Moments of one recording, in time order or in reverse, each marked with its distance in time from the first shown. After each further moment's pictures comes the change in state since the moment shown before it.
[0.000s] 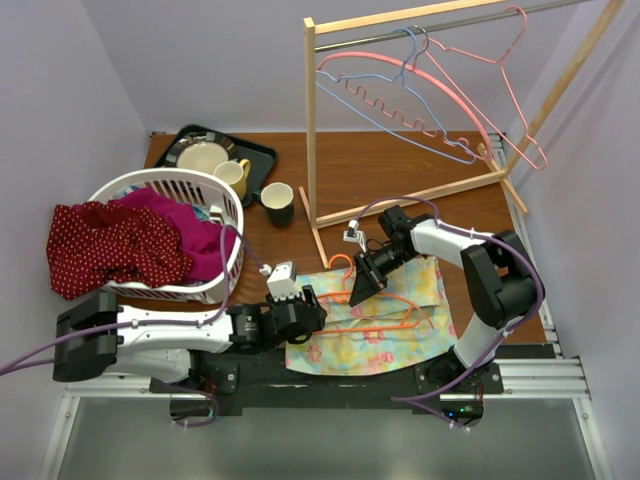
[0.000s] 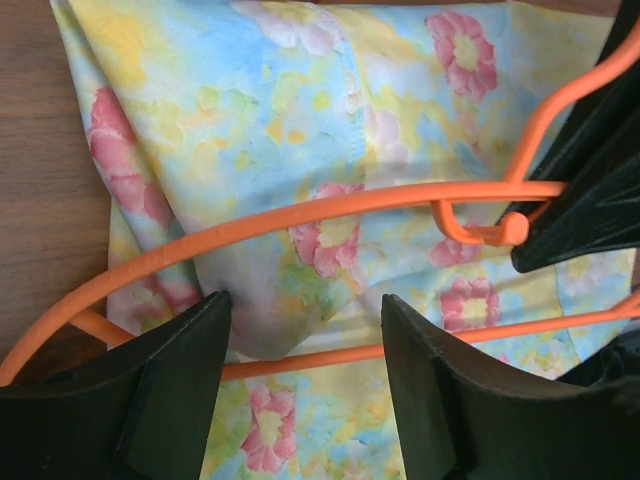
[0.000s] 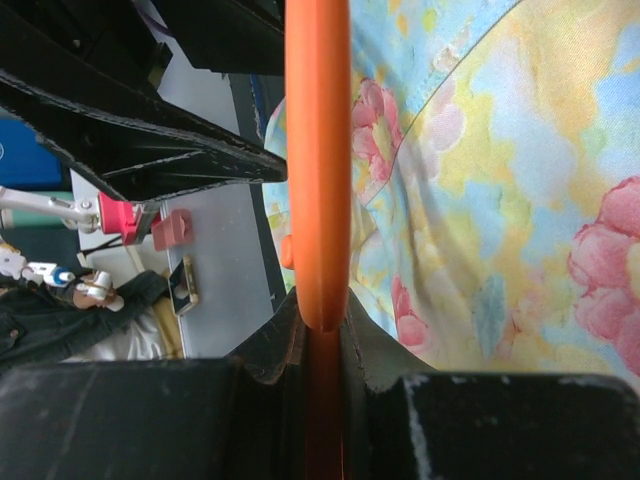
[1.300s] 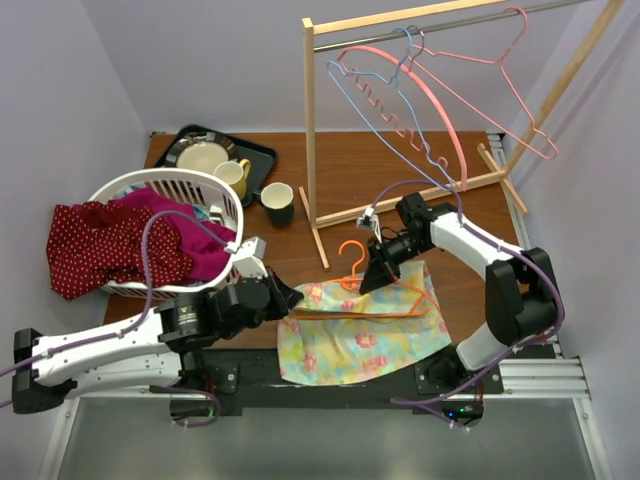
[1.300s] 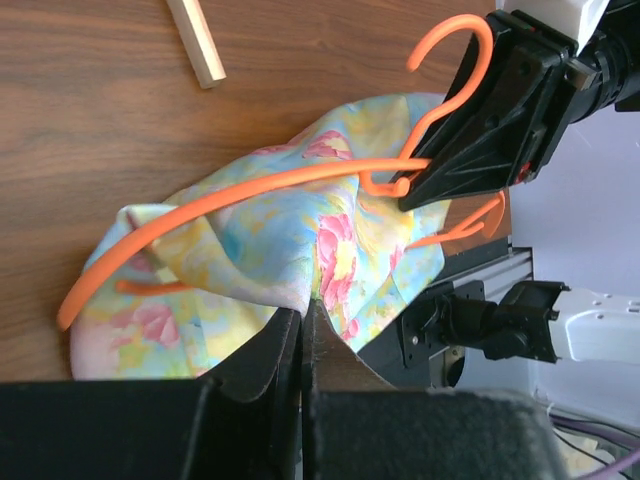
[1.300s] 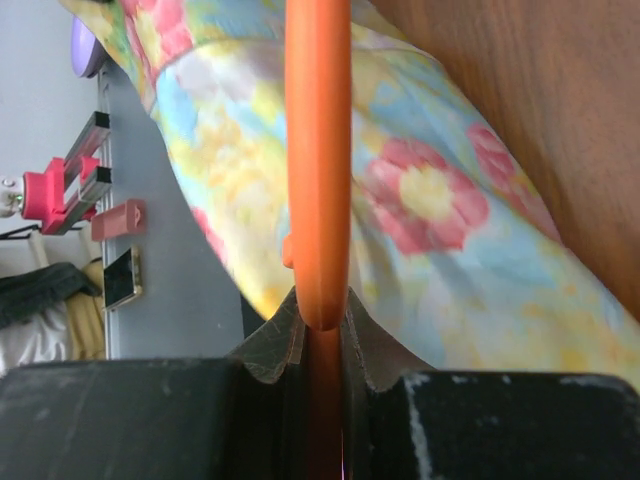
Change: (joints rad) left arm 0.090 -0.397 0.142 -0.249 0.114 0.126; right arm -0.085 -0.131 0.064 -0.179 0.001 -0.249
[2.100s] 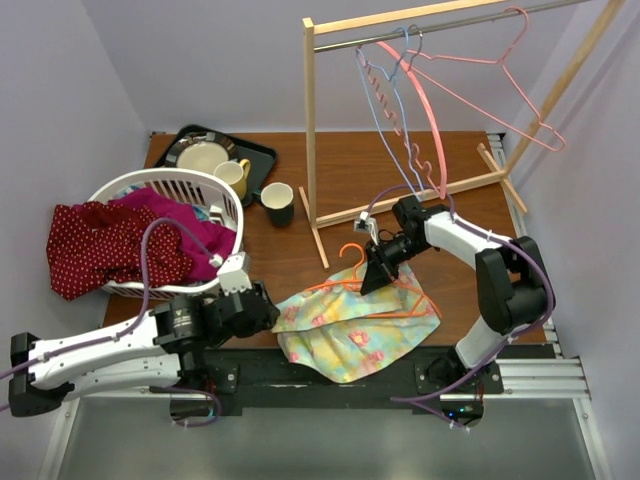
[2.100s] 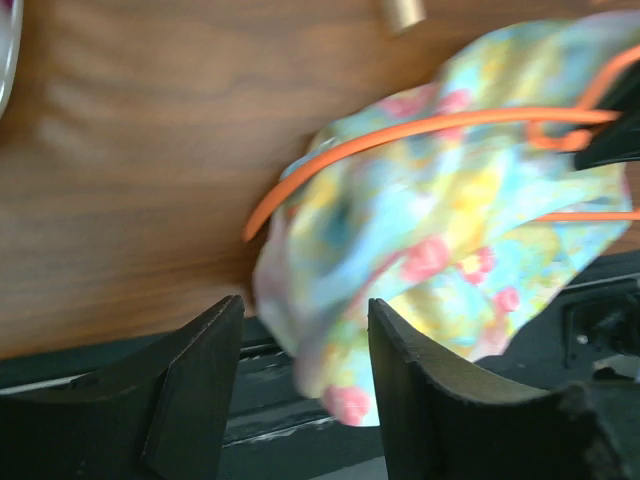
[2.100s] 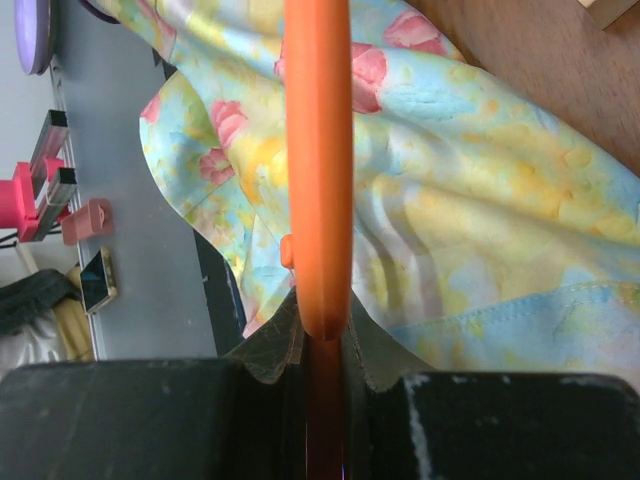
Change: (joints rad) left arm 0.005 -0.064 -0.046 -0.367 -0.029 -0.087; right arm 0.001 0.073 -0.011 0.066 0.106 0.035
